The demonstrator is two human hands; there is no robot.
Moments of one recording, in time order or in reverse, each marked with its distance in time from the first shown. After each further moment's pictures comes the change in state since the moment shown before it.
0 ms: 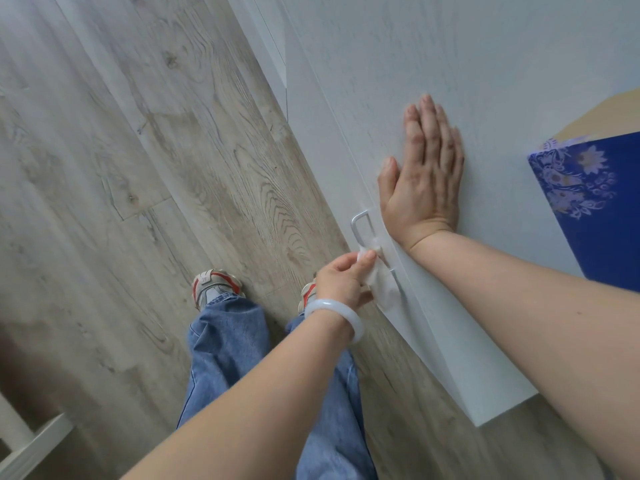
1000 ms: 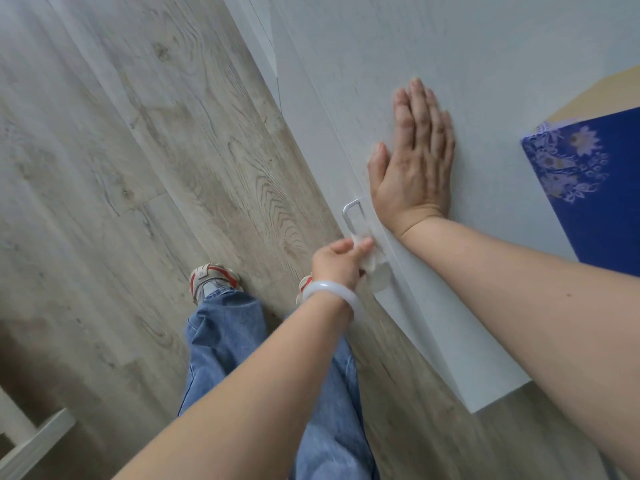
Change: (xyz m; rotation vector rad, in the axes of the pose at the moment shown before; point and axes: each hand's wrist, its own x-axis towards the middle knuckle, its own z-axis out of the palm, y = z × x) left_hand 0.008 0.000 0.010 0.078 0.074 0.052; right_hand 0.000 0.001 0.002 -0.010 0.014 0.009
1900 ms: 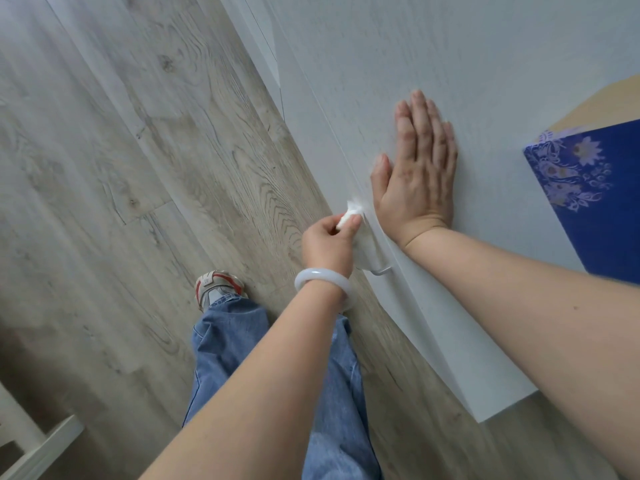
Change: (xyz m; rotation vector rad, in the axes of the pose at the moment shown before) left_hand 0.009 0.038 -0.002 0.258 0.110 0.305; right_hand 0.001 0.000 -0.001 0.015 -0.011 -0.003
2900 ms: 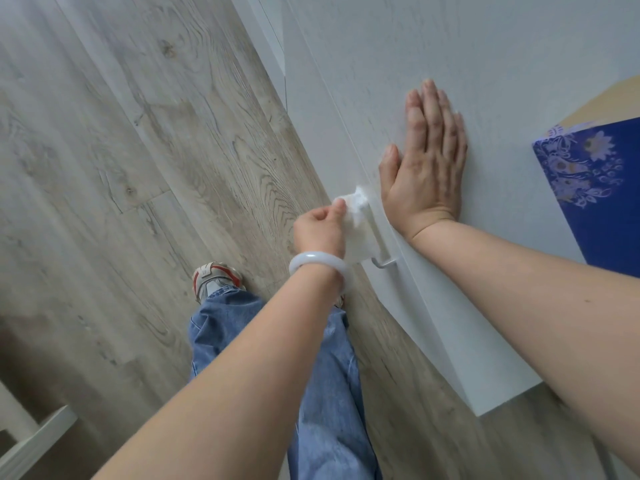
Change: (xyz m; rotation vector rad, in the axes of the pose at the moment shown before) left_hand 0.000 0.016 -0.012 0.005 0.089 -0.106; right_hand -0.001 -0.001 0.000 -0.018 -0.012 -0.002
